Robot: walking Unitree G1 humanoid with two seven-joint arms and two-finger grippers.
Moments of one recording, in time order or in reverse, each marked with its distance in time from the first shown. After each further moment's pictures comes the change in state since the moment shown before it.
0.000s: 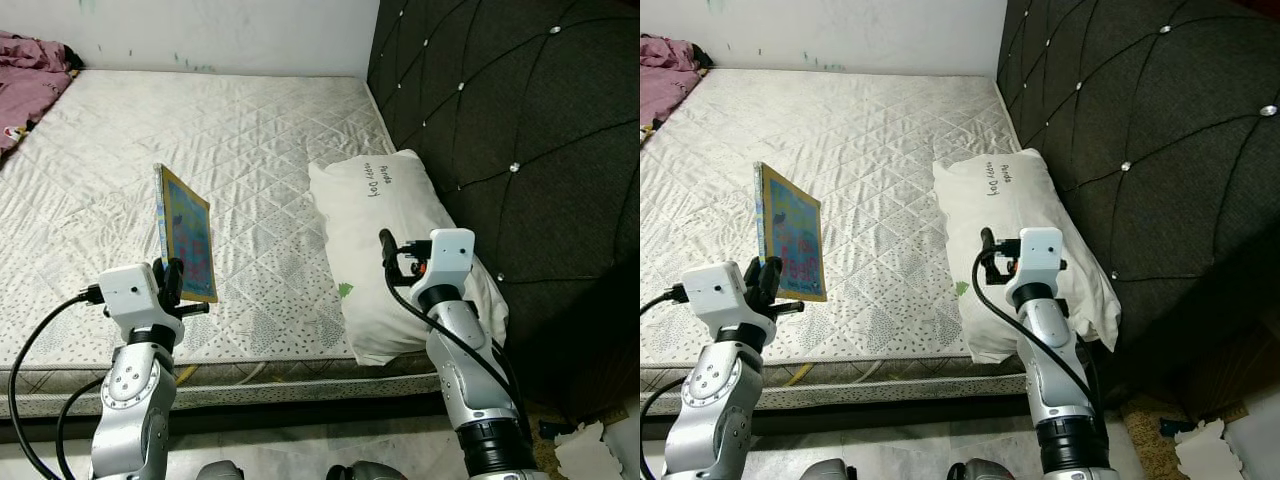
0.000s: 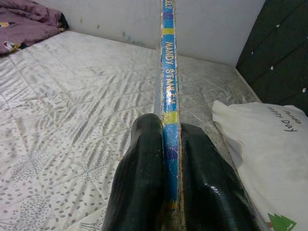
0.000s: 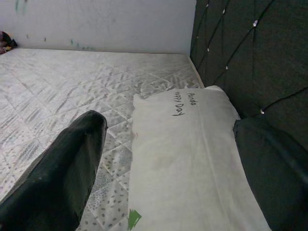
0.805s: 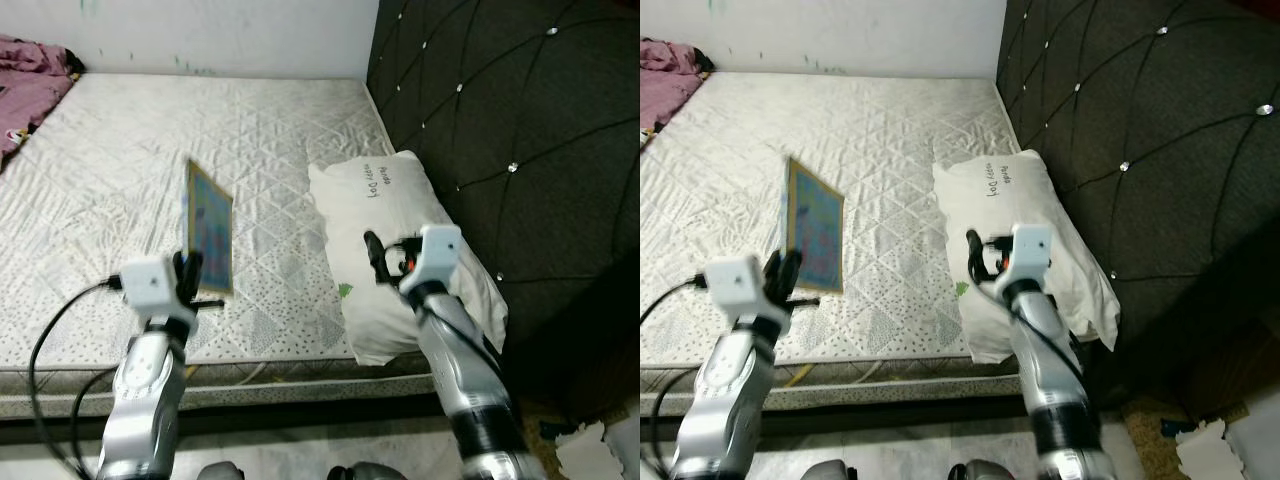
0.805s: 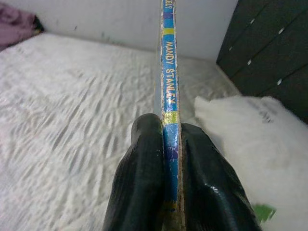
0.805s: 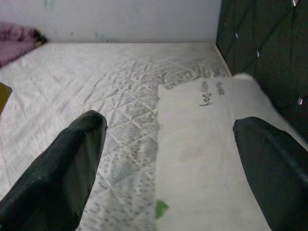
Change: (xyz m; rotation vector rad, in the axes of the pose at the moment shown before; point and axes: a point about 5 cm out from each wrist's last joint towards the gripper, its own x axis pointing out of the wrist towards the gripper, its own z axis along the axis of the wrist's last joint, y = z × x) left arm 0.000 -0.010 -0.006 0.019 0.017 -0.083; right arm 0.003 0.005 -0.006 0.027 0.049 0.097
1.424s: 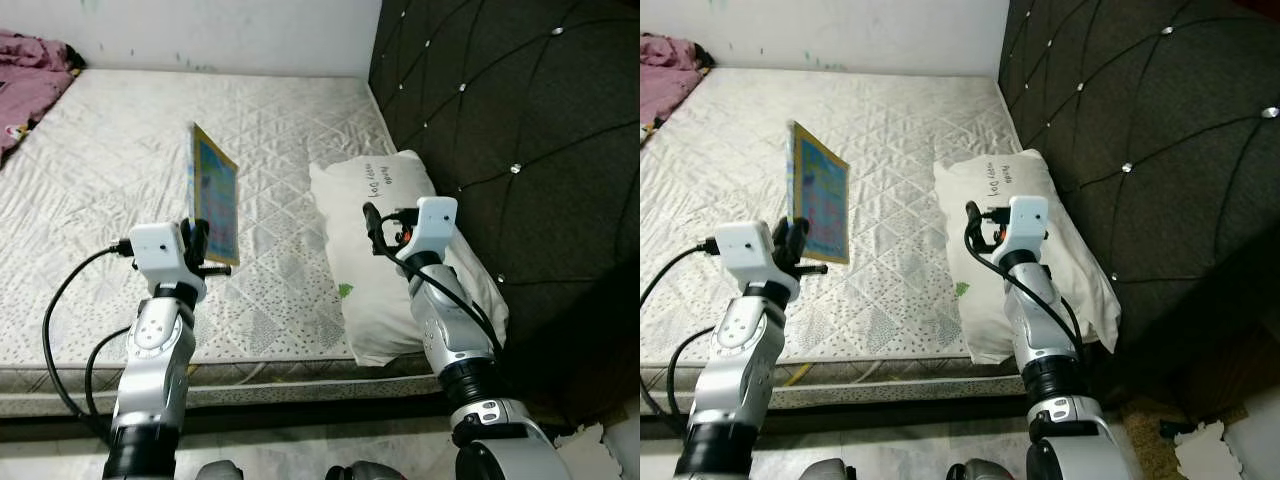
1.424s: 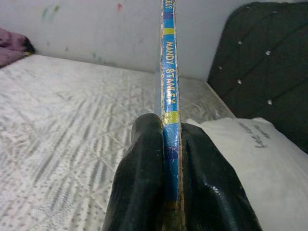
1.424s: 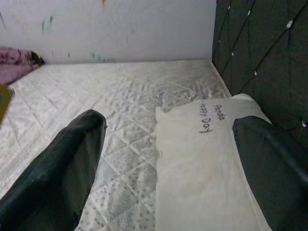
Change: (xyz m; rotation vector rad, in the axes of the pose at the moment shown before) left arm 0.038 -0.014 0.019 0.006 -0.084 -0.054; right arm 0.042 0.000 0.022 0.067 -0.084 -0.020
